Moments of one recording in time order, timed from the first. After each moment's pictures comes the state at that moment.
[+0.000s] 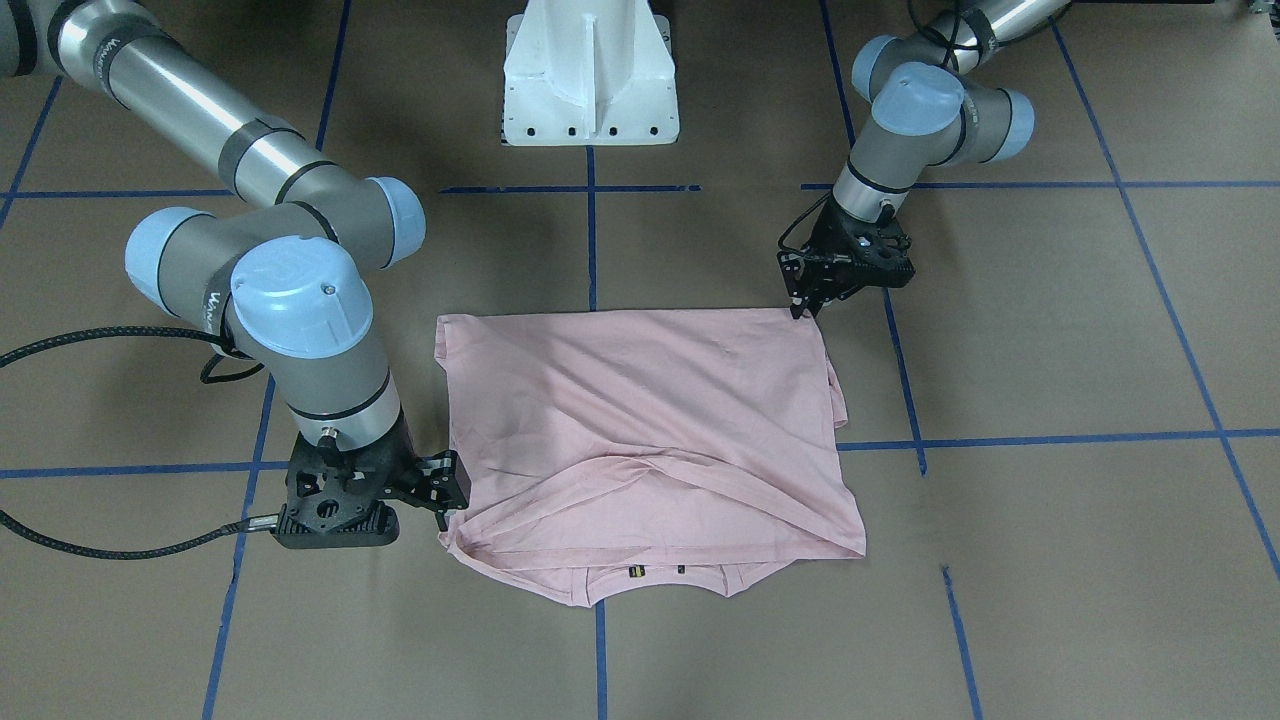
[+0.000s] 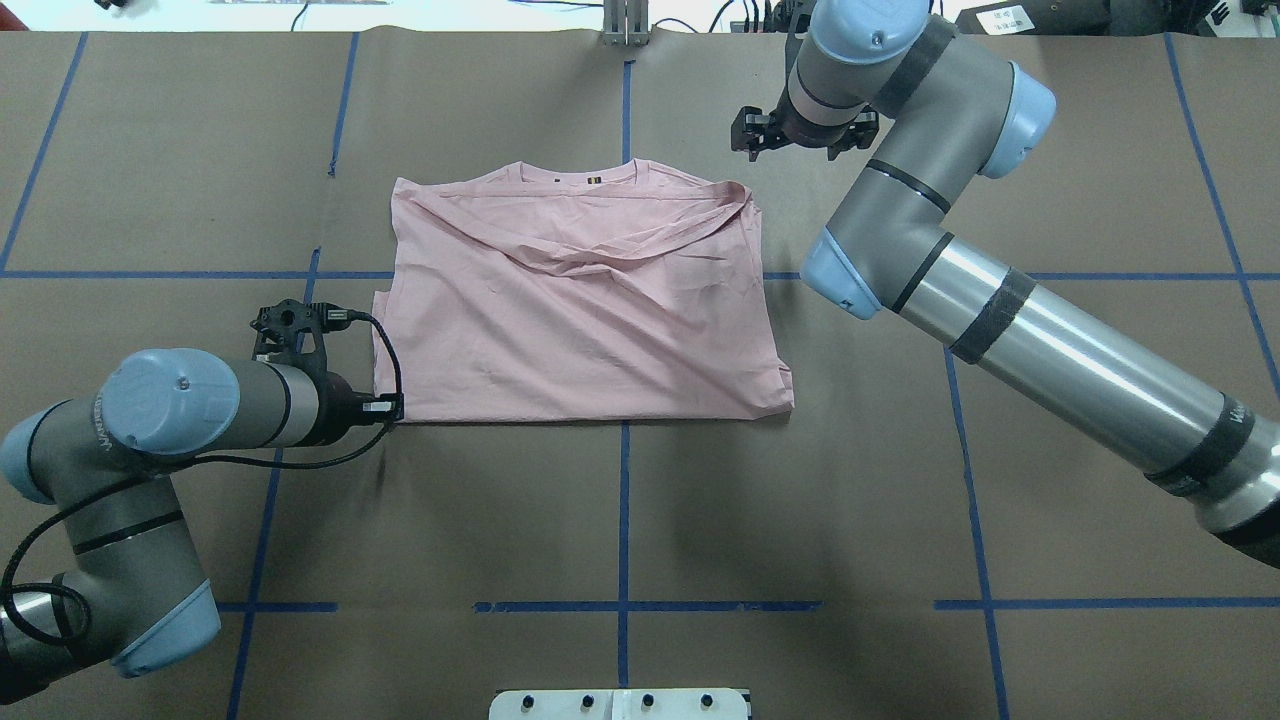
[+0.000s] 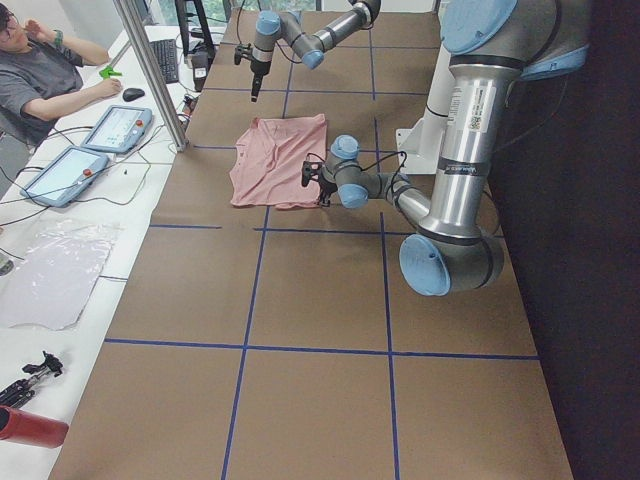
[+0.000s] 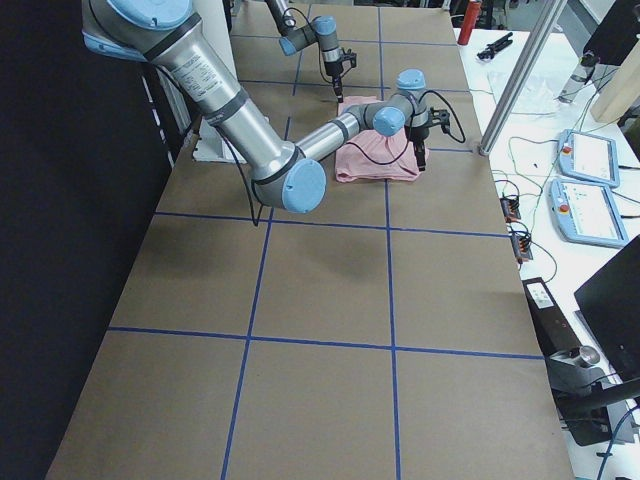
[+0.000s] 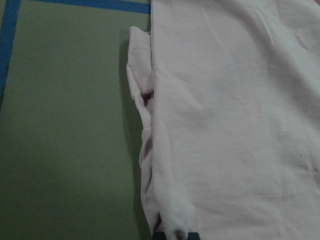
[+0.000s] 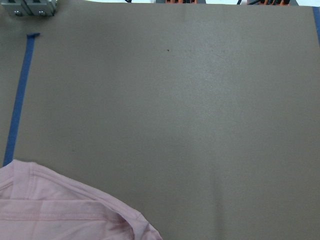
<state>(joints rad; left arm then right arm) -0.51 -1.77 -1.75 -2.20 -1.72 -1.29 0.84 -0.79 1.29 -1.32 1.85 0.97</state>
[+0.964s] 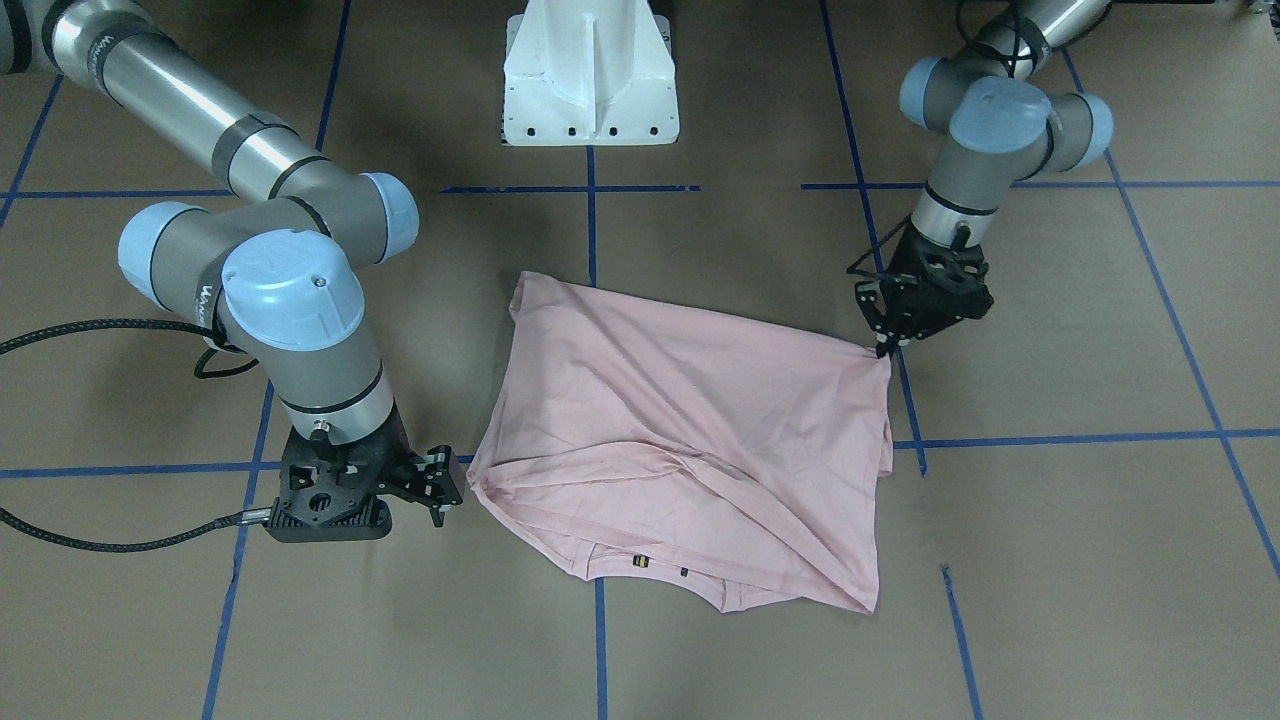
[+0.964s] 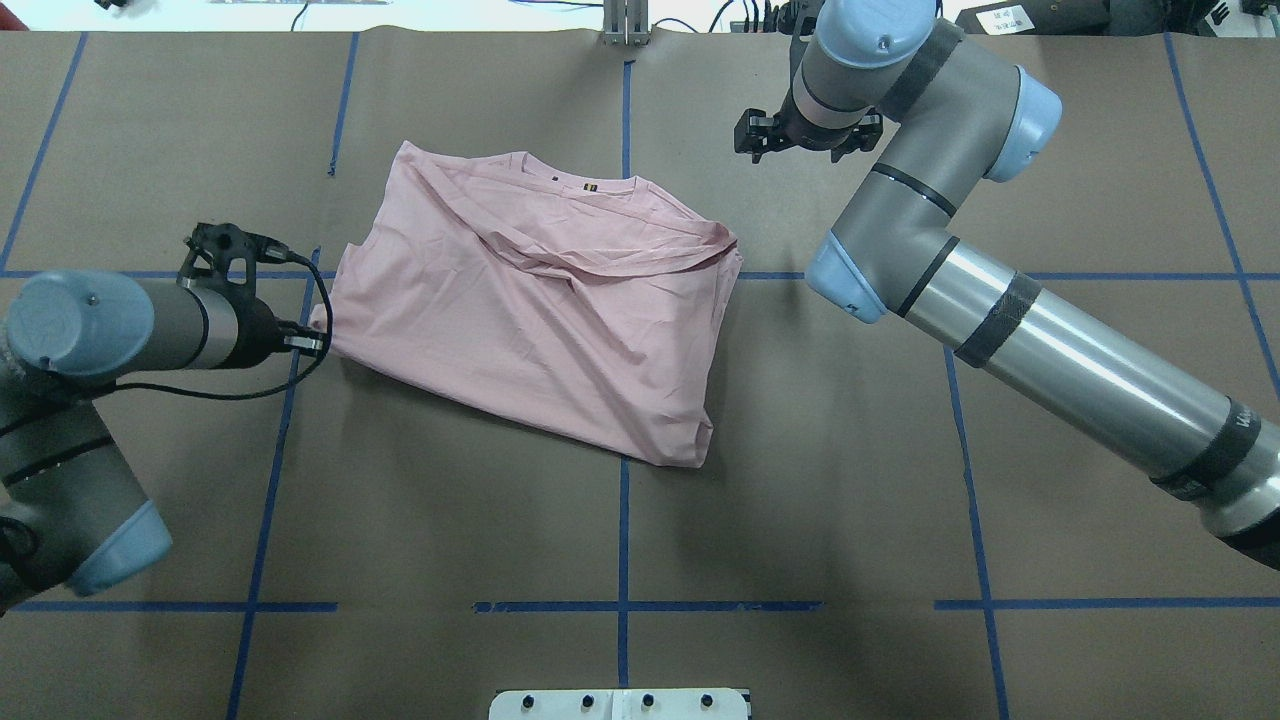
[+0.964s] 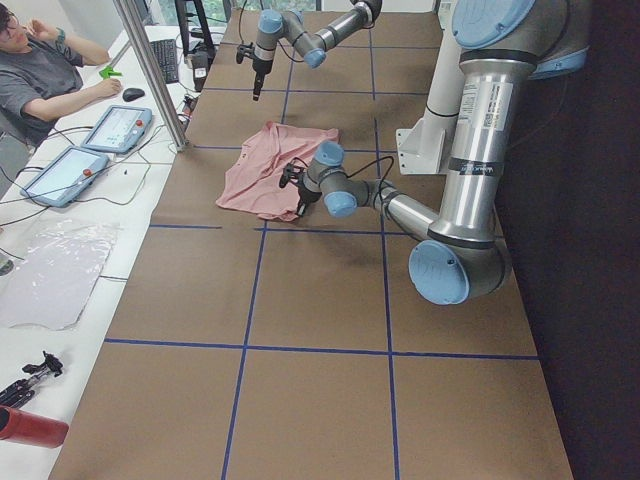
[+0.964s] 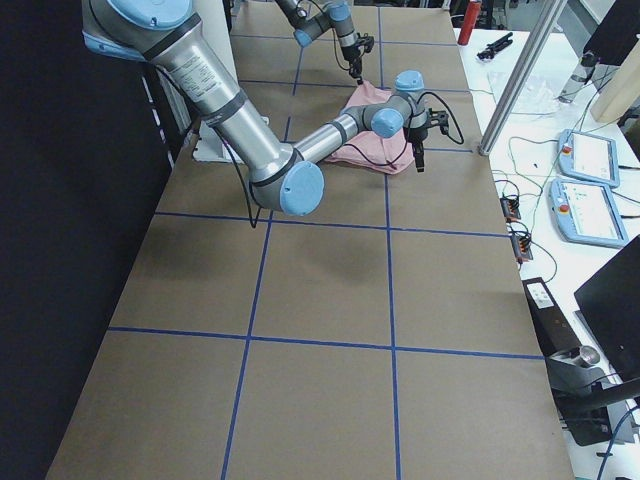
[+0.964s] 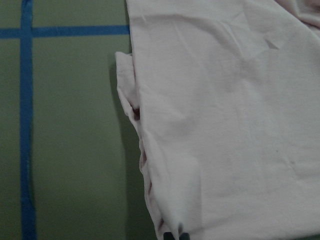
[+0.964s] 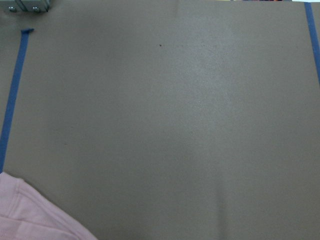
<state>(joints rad) -0.72 -1.77 -1.68 -2.19 -1.74 -0.86 0.84 -0.79 1.30 -1.32 1.85 0.98</state>
